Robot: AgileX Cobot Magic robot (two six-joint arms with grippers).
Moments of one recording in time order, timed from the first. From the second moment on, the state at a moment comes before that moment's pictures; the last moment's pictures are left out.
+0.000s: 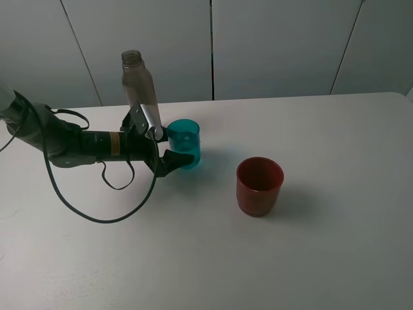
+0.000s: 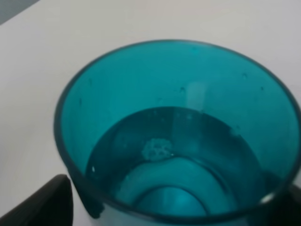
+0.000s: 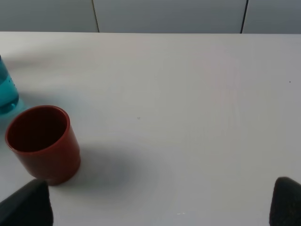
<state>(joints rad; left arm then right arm) -0.22 2.30 -1.05 1.09 -0.97 -0.40 -0.05 0.00 -0.50 0.17 1.10 -0.12</state>
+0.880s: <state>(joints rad) -0.24 2.31 -1.07 1.02 -0.98 -0.35 -0.05 0.00 -0.50 0.17 1.10 -0.12</state>
